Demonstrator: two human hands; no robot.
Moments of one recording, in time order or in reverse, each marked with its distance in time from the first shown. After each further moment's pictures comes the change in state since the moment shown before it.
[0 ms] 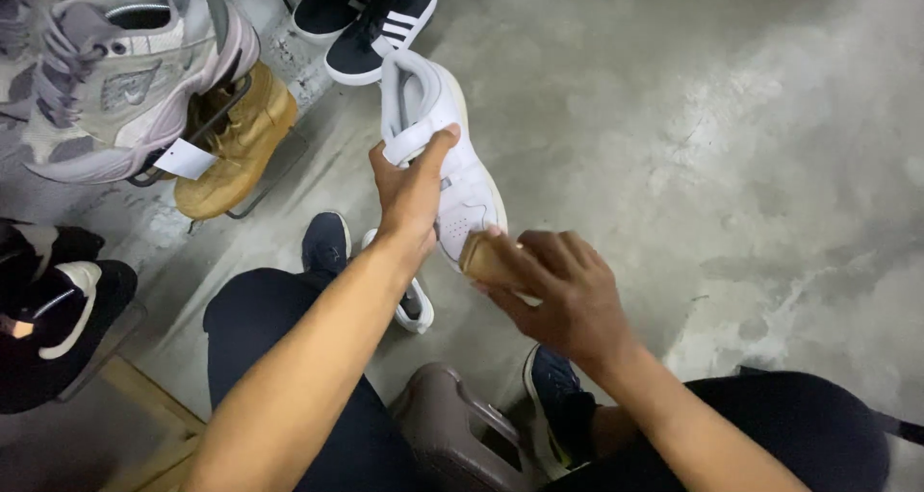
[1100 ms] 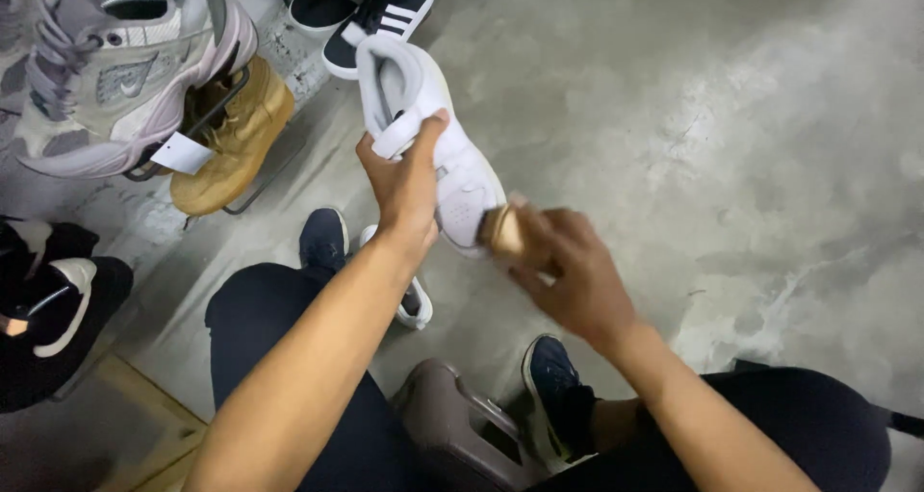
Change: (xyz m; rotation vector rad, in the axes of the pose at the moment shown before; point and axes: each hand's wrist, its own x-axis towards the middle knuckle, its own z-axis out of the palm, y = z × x) left_hand 0.004 0.002 -0.001 -0.100 0.074 0.005; right_hand -0.008 0.032 0.018 0.216 0.047 0.052
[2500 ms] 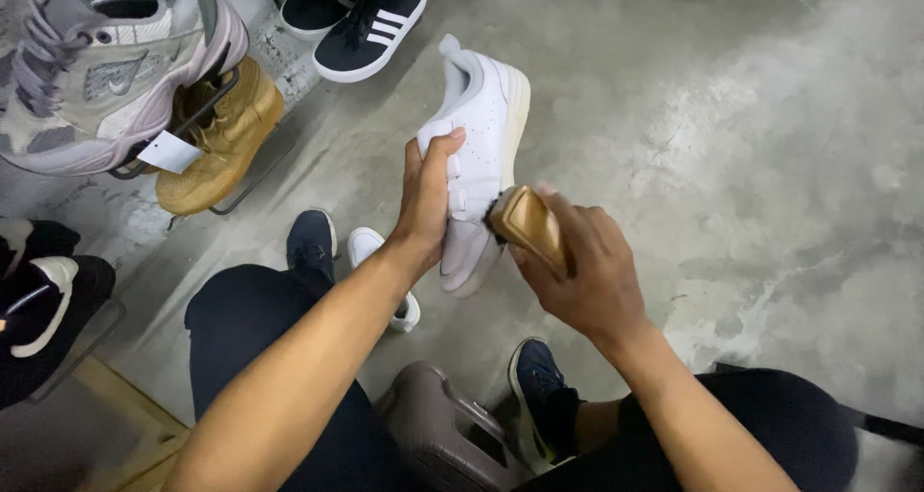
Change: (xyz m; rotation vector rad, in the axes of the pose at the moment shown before) left_hand -0.009 -0.008 -0.007 0.071 -0.399 -0.119; right_hand 0.012 -0.010 -0.027 -0.102 0.146 -0.034
